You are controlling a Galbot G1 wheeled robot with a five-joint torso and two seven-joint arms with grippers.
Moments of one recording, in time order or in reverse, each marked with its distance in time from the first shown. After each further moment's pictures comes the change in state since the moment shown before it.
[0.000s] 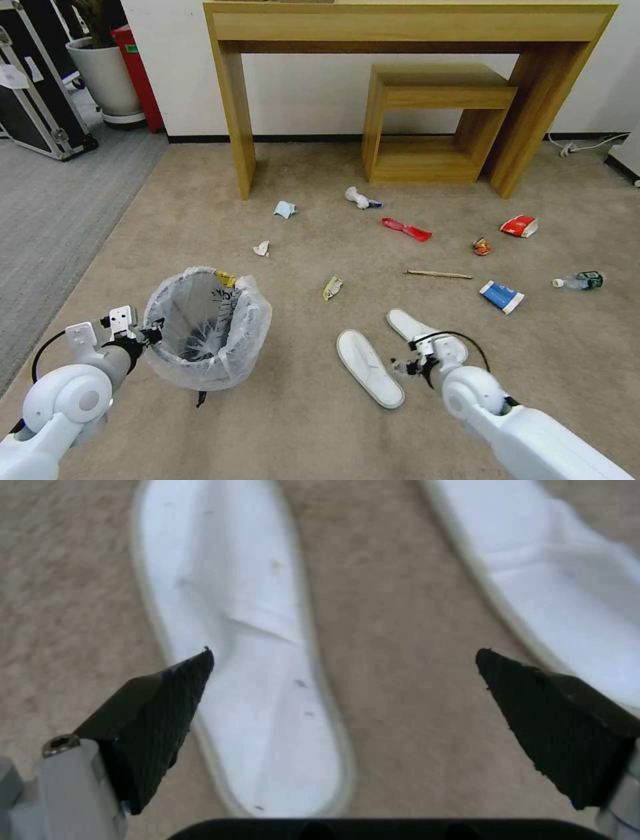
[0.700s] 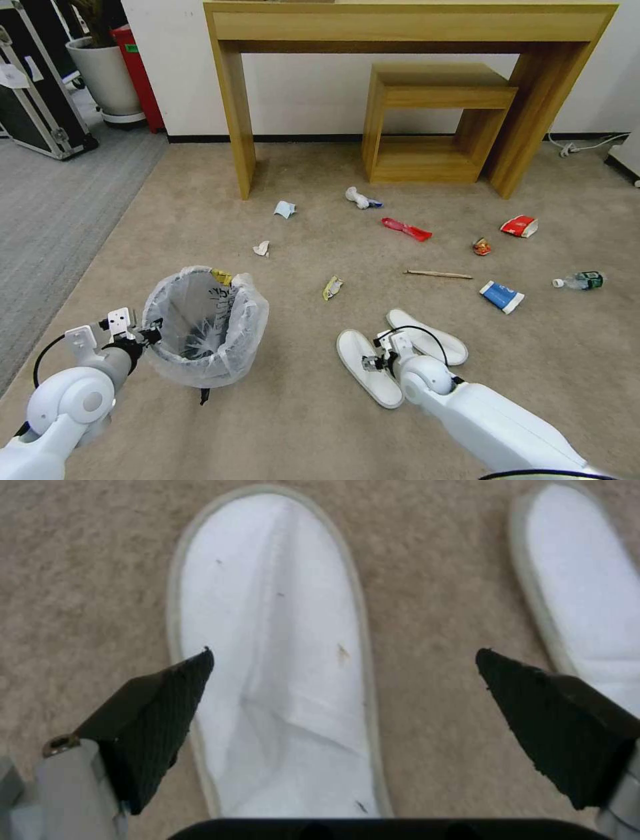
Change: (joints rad) left arm -0.015 -0.025 0.000 0.033 0.020 -0.026 0.019; right arm 0.236 0.123 -0.236 -0.231 -0.042 0.054 -0.027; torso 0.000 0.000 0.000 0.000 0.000
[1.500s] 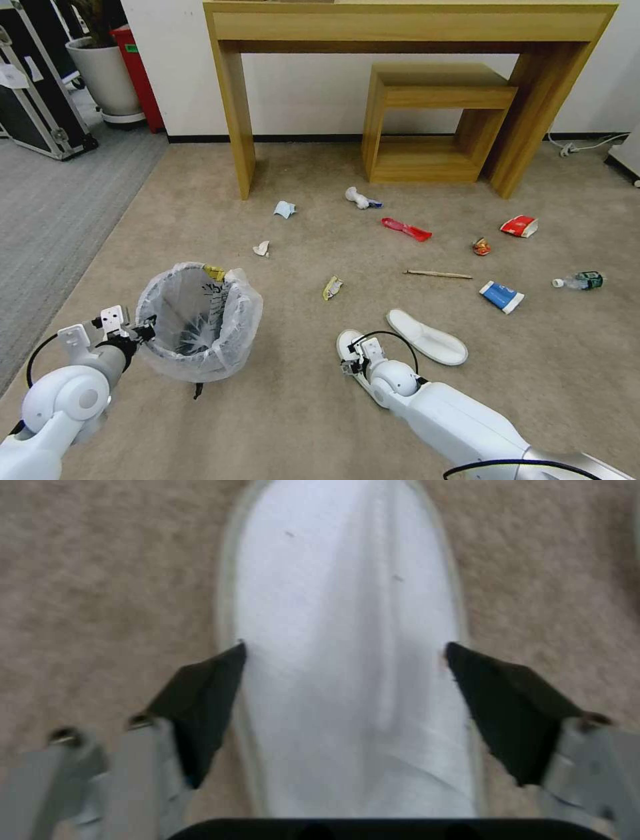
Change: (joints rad) left arm 0.003 -0.001 -0.013 0.026 0.007 -0.024 0.013; right arm 0.020 0.114 -0.065 -0.161 -0.079 0.067 -0.009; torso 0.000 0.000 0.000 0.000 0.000
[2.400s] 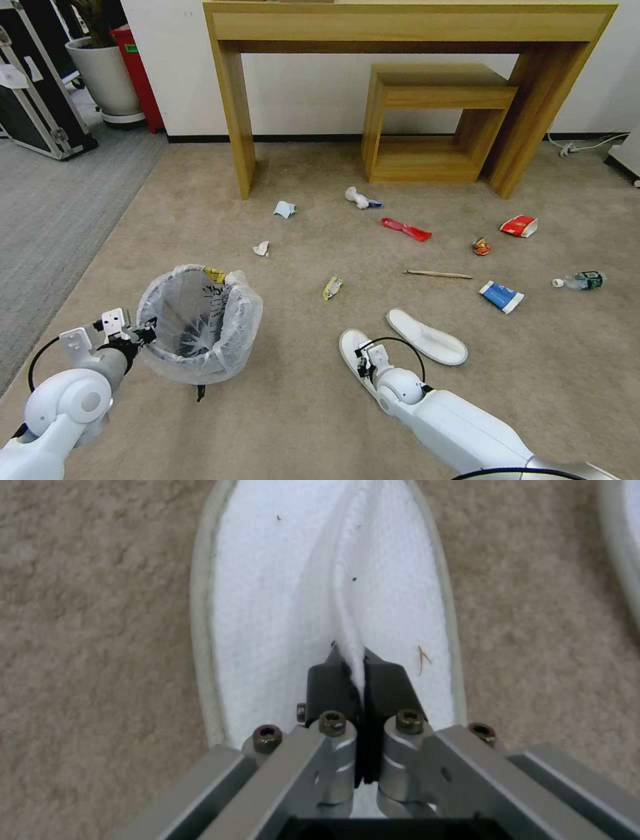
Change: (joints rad) left arm 0.003 -0.003 0.005 0.005 0.008 -0.010 0.002; right arm -0.041 -0.005 0.038 -0.025 -0.053 0.070 -0.020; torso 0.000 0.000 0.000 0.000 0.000
